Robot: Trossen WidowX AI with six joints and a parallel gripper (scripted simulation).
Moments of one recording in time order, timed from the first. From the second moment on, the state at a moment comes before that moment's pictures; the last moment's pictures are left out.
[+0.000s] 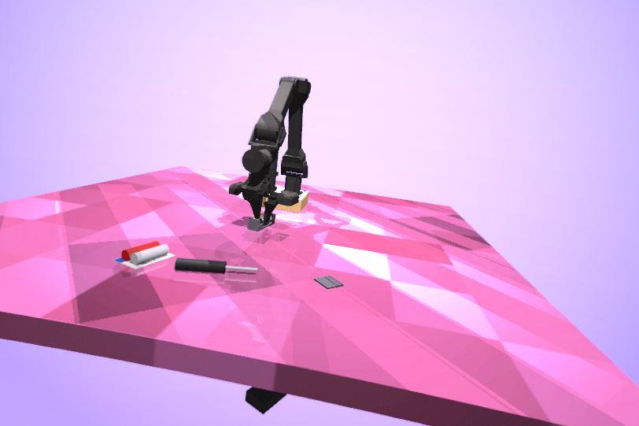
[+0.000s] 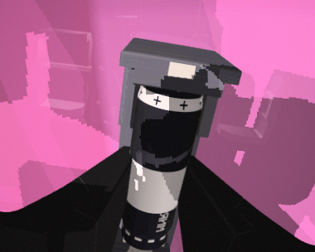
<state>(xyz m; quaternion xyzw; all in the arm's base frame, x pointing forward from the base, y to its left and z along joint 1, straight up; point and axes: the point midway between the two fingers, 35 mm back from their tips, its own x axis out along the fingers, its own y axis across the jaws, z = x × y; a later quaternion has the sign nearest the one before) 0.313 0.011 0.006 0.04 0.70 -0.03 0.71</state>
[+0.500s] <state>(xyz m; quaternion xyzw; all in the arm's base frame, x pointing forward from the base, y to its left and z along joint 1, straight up) 0.314 0.011 0.007 0.04 0.70 -0.03 0.71</state>
